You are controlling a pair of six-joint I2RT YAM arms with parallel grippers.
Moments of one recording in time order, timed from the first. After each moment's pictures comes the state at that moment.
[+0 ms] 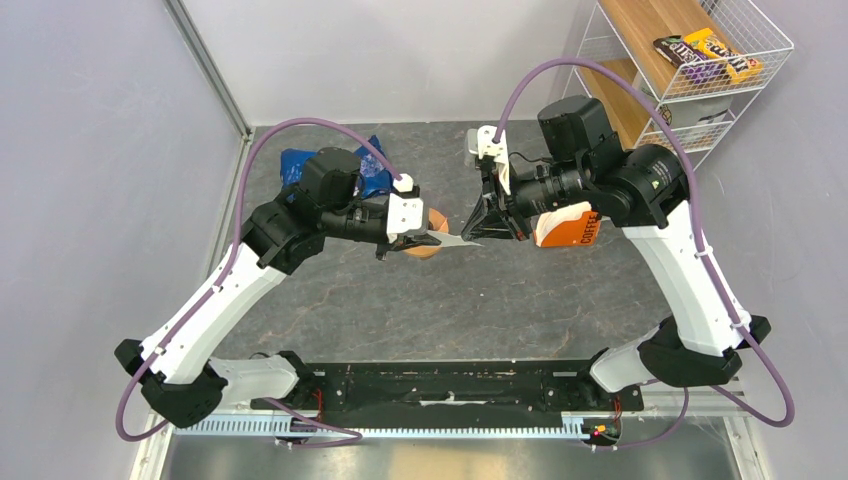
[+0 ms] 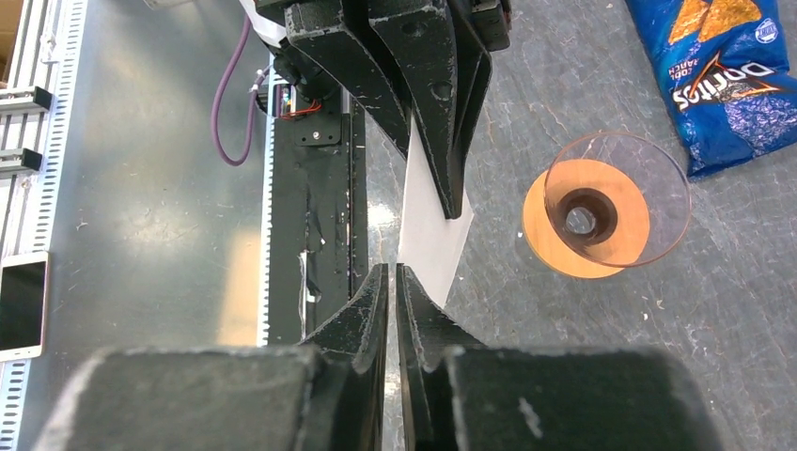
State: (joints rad) left arm -0.74 1.19 1.47 -0.75 0.74 0.63; right arm 0.70 1.46 2.12 -1.31 -0.77 -0.40
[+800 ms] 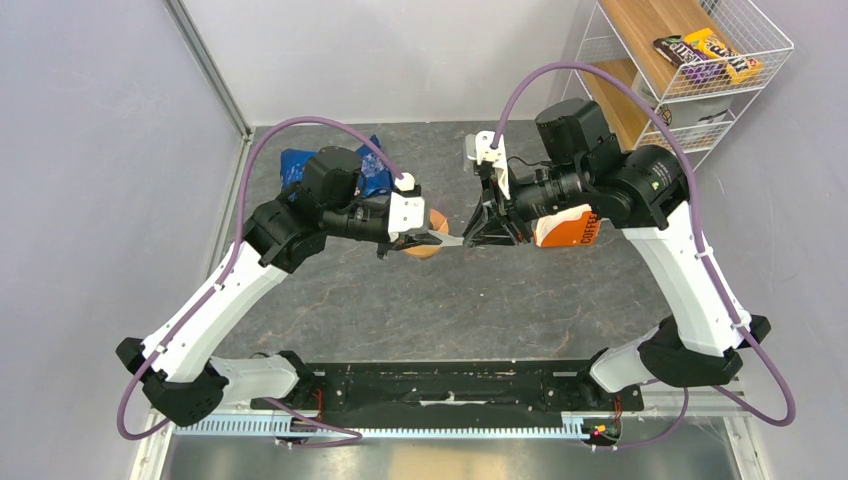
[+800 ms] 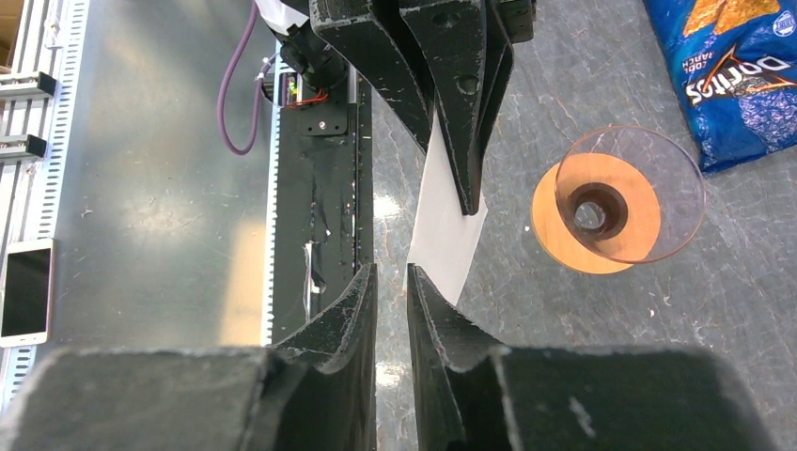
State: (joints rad) left arm -0.74 1.20 1.48 -0.75 0.74 0.63; right arm 0.71 1.46 2.13 -1.34 -0.76 -0.42
